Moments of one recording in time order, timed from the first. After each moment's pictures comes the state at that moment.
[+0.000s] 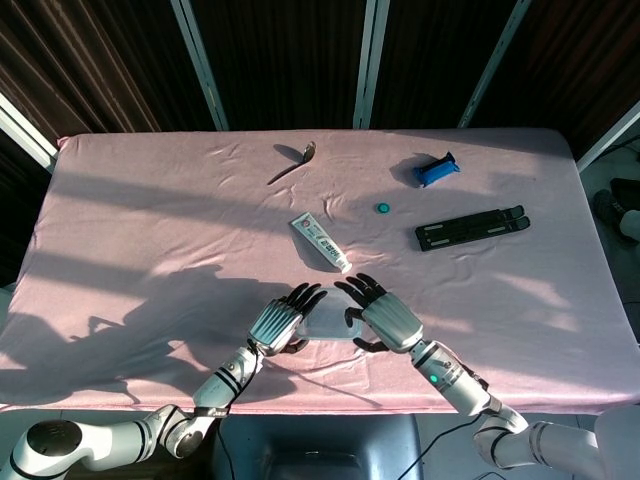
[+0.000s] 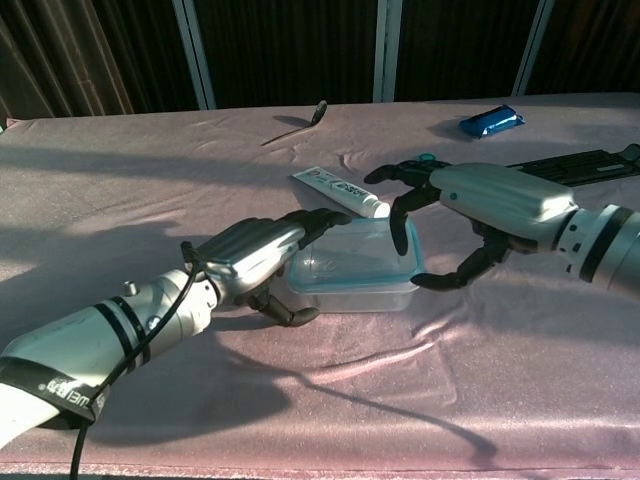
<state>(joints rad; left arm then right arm) -0.79 -1.91 -0.09 -1.15 1.38 0.90 0.15 0.62 -1.61 0.05 -1.30 -1.63 1.12 0.03</state>
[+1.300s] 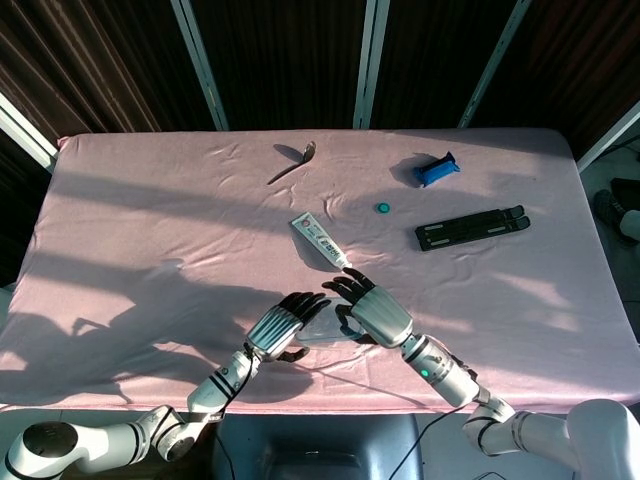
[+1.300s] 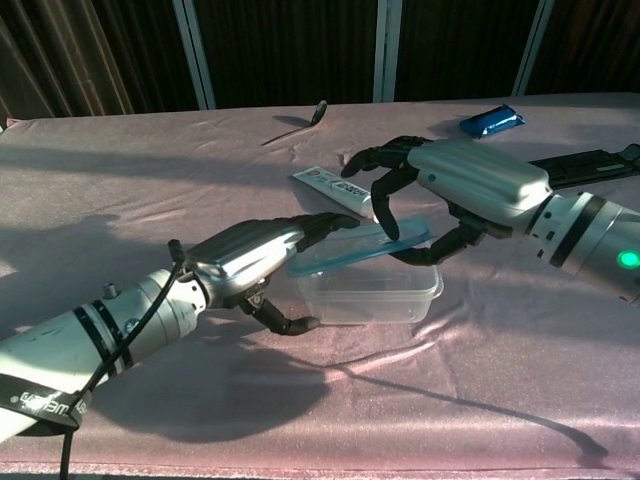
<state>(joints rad) -0.77 -1.89 -0.06 -1.13 1.52 1.01 -0.01 0.67 -1.71 0.03 -1.13 -1.72 1.25 0.11</state>
